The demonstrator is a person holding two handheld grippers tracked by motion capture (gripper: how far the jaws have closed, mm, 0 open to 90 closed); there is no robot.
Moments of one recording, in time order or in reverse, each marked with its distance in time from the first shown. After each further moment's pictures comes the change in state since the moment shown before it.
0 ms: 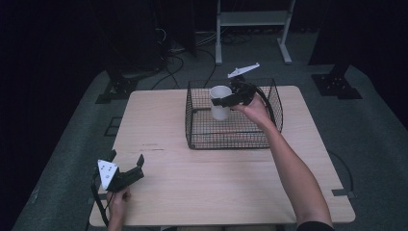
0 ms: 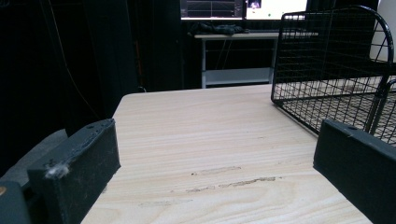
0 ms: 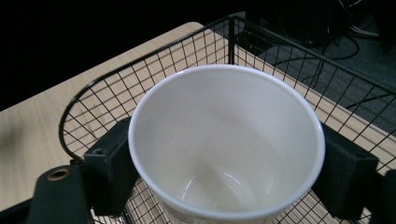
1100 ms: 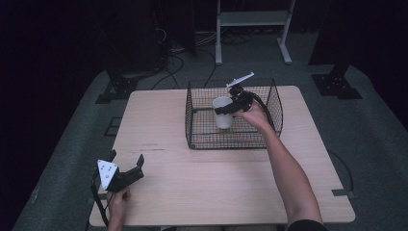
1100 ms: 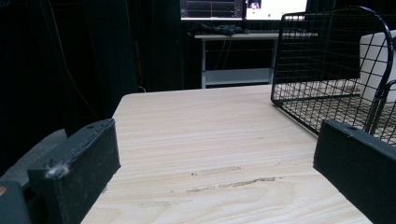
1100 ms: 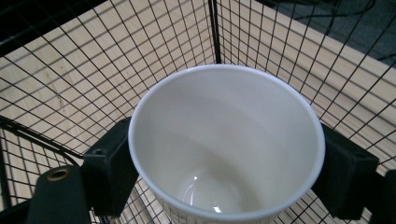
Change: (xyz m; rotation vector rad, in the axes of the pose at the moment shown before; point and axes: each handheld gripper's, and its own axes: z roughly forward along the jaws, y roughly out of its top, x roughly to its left) left arm 0.000 0.000 0.000 0.000 -0.001 -0.002; right arm -0.028 -0.033 0.038 0.135 0.005 0.046
